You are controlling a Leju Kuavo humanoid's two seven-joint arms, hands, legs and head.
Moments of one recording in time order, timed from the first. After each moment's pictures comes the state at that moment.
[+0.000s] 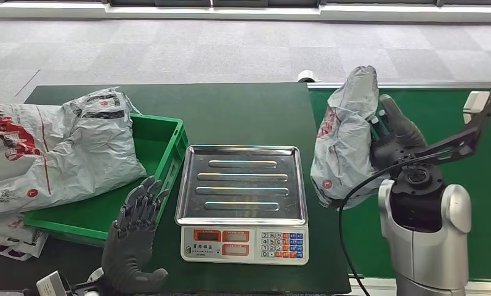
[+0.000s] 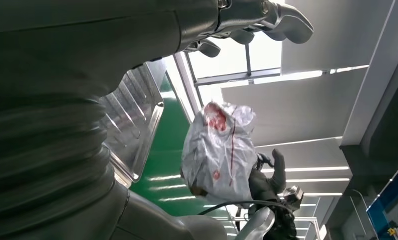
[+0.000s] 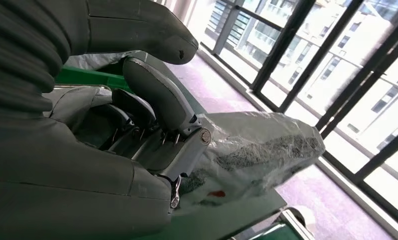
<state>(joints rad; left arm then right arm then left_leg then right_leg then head) 0.19 0.01 -0.25 -1.82 0.04 -0.37 -0.69 -0.46 -0.06 0.20 -1.83 -0.57 -0.99 0.50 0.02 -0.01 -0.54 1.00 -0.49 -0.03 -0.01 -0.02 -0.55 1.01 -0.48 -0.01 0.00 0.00</state>
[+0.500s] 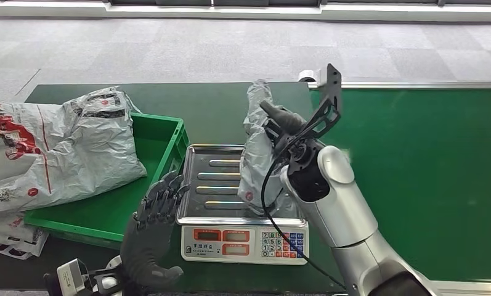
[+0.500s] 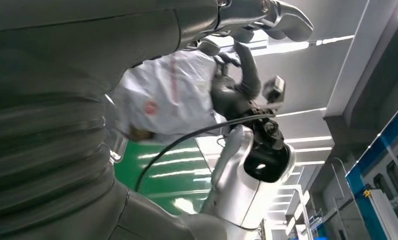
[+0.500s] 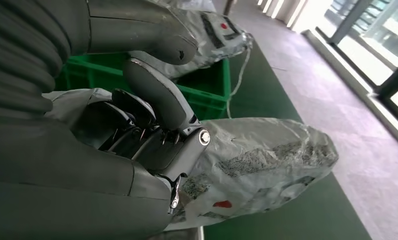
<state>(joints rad) 0.09 0.01 -0.34 -1.76 0.07 -0.39 -0.70 -0.70 0.16 0.59 -1.38 -0.57 -0.98 0.53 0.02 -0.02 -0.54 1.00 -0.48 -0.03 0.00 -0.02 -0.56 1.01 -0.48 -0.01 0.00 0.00</state>
